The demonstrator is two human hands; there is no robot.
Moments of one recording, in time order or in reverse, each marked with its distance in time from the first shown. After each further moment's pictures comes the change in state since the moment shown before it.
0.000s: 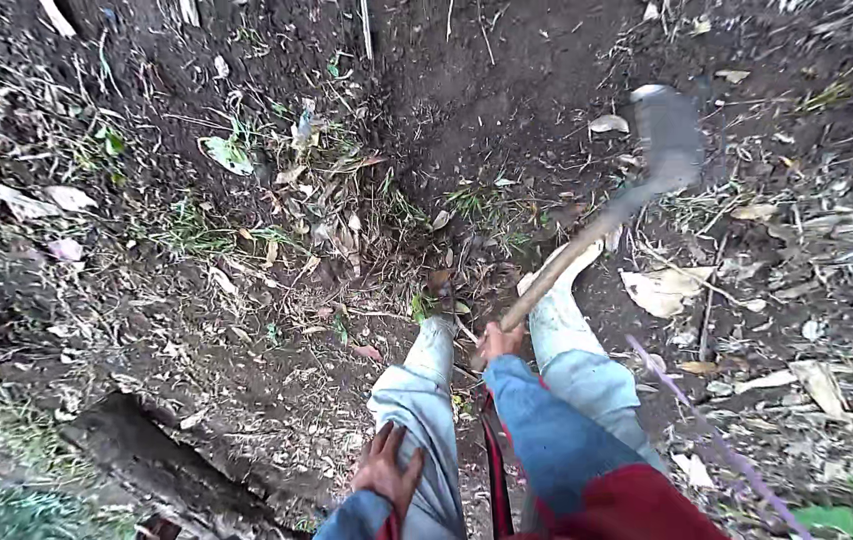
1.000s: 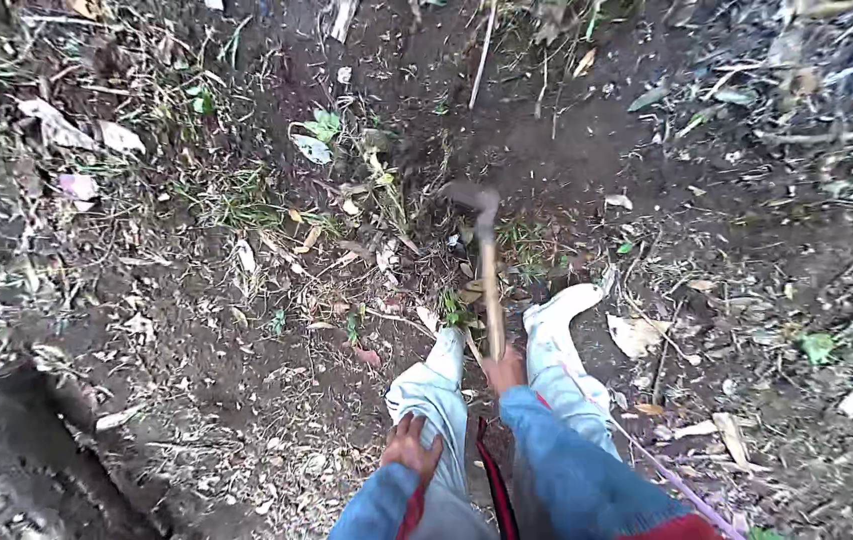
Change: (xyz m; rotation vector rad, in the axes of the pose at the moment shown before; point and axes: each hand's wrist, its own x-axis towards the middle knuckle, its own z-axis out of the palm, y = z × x) left_hand 0.012 -0.058 0.000 -0.169 -0.138 0.045; right_hand -0.121 0.002 0.018 -0.768 -0.134 -0.253
